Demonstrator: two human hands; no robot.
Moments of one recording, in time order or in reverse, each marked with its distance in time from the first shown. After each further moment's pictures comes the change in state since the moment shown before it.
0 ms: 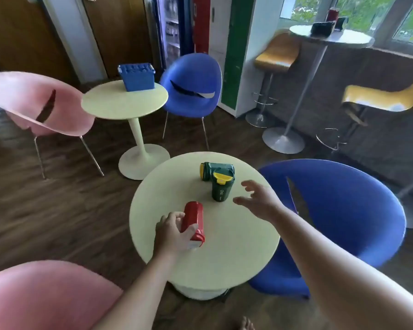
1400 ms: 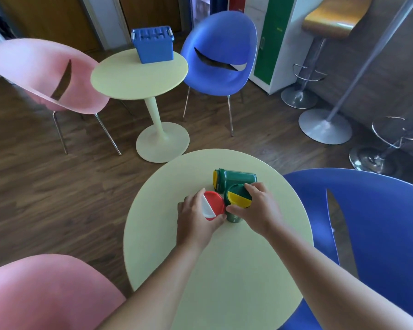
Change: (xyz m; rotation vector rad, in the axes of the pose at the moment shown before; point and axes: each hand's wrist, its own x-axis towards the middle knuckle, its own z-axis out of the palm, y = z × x) left_hand 0.136 0.057 0.064 0.112 0.147 0.019; right_hand 0.150 0.009 0.046 -0.156 -0.014 -0.095
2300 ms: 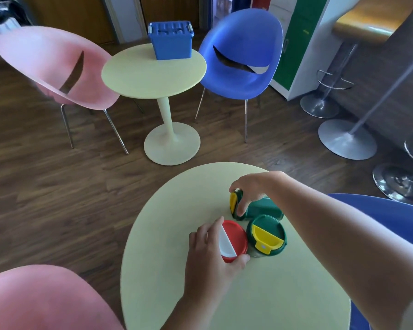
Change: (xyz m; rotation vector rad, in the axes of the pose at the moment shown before) left_hand 0.007 -0.019 0.012 -0.007 0.064 0.087; right_hand 0.191 -0.074 0.015 -0.709 -0.742 -0.217
